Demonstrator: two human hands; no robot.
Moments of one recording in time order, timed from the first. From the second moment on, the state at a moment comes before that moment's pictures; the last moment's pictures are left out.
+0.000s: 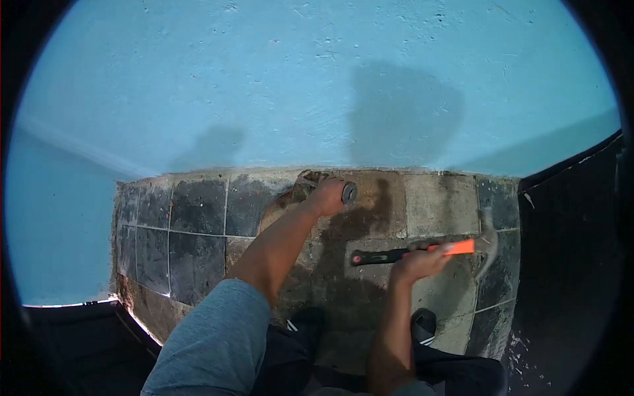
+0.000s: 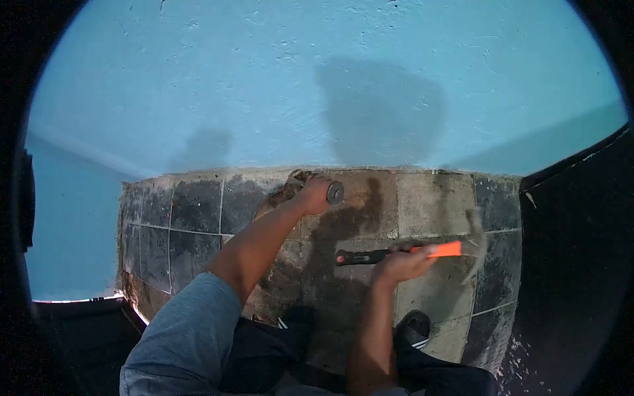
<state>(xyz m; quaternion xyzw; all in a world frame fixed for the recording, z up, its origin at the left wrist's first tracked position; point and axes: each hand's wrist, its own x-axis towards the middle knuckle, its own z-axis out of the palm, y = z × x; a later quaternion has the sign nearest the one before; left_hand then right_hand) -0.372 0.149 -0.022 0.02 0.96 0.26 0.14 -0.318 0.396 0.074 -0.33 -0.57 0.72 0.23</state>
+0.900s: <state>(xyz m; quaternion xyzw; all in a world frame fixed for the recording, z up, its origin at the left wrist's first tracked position) -0.372 0.160 -0.014 -0.04 0.97 0.21 0.14 -0.248 0.343 -0.011 -0.24 -0.70 0.63 -0.22</state>
